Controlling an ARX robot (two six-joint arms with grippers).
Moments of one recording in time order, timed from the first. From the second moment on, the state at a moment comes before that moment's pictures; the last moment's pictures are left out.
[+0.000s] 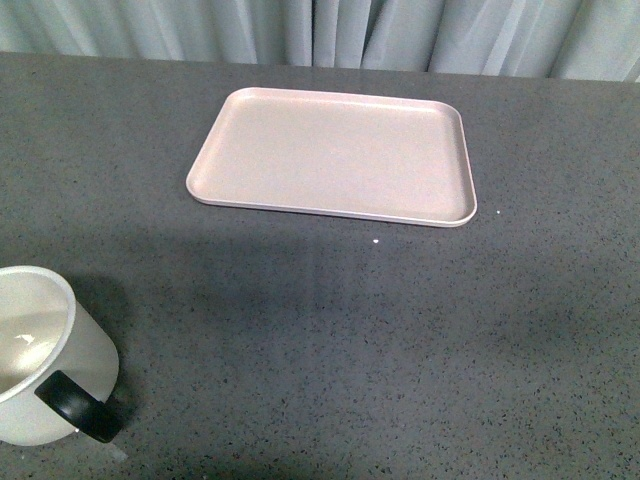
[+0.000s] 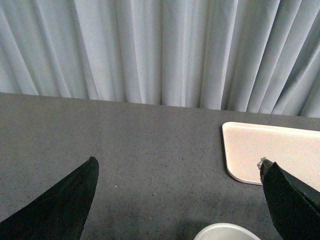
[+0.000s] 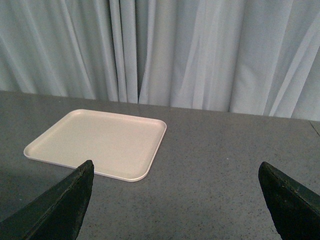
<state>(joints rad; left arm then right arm) 0.00 0.02 0.01 0.00 0.00 0.00 0.00 0.00 0.02 0.00 0.00 -0.01</state>
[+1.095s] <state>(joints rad) 0.01 1.07 0.46 -0.25 -0.08 -0.16 0.00 0.00 0.02 0.00 0.00 -0.01</state>
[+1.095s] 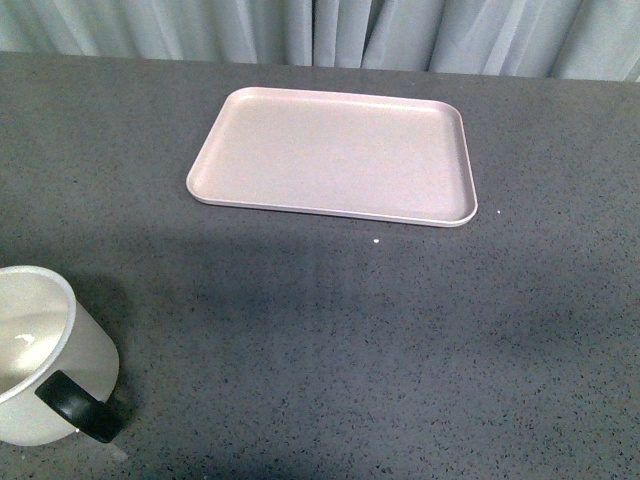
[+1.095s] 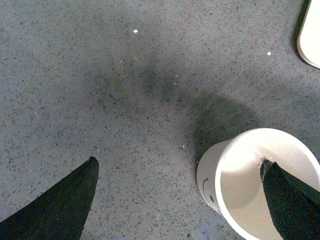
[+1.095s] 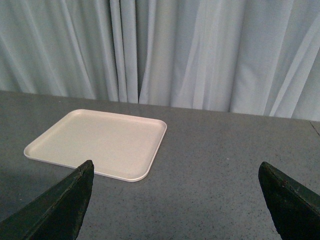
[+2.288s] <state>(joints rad) -0.11 1.44 0.49 -0.10 -0.10 -0.16 0.00 0.00 0.02 0.00 0.00 -0.01</state>
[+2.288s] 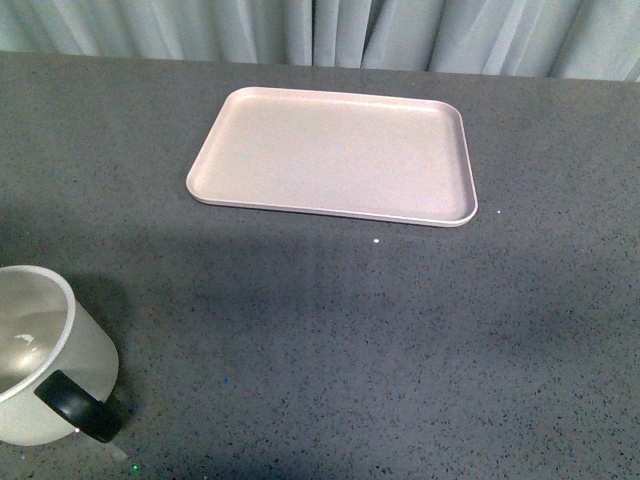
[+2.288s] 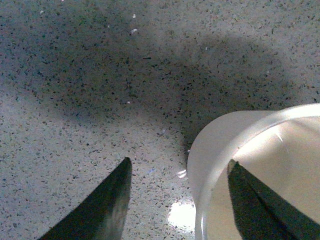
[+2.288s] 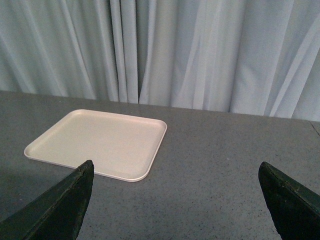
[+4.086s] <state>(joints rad) -0.51 2.36 1.94 -0.59 -0.07 -0.34 0.00 0.00 0.02 0.00 0.00 -0.01</state>
